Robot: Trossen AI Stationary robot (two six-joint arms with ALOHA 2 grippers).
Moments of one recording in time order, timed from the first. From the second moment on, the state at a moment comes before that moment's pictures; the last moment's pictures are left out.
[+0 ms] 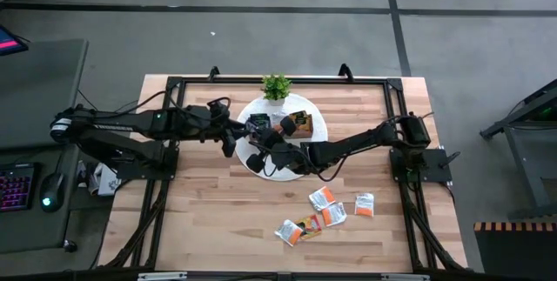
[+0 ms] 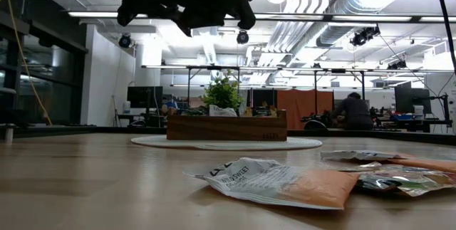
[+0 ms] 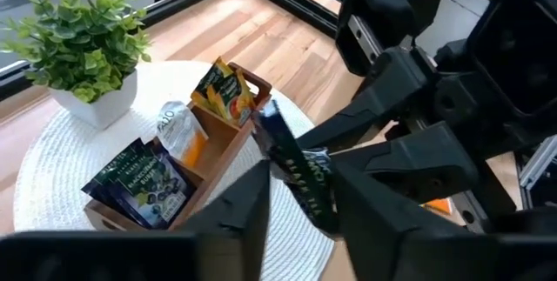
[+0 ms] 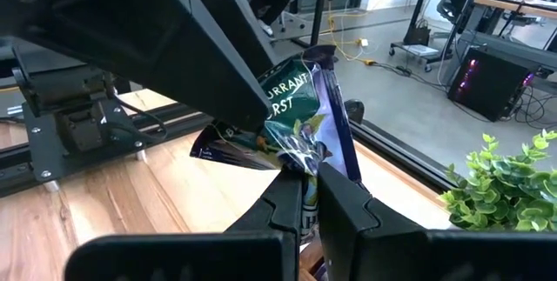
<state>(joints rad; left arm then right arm) 0.01 0.97 0.84 -0.34 -0.25 -0.51 0.16 1.96 1.42 0.24 0.82 0.20</state>
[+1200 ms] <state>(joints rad) 0.01 0.97 0.84 -0.32 -0.25 -0.47 0.16 1.89 1.42 0.17 0.79 0.12</state>
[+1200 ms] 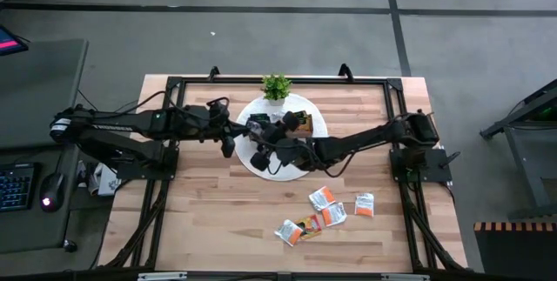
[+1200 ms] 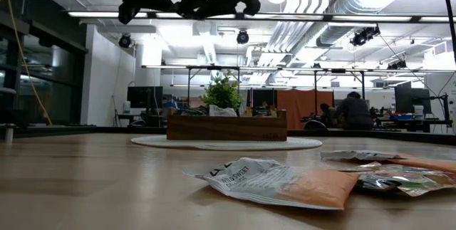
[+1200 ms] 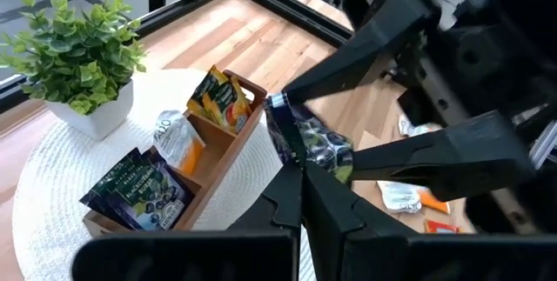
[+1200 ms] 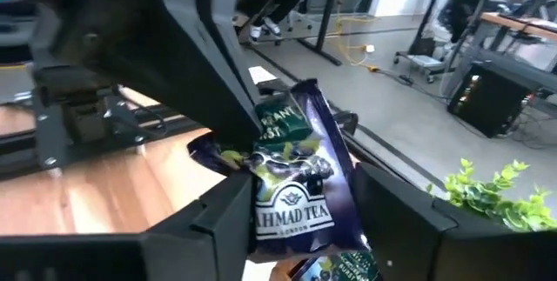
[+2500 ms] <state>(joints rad) 0.20 1.10 1.07 -0.73 0.08 -0.17 0.21 1.34 1.25 -0.24 0.49 0.22</state>
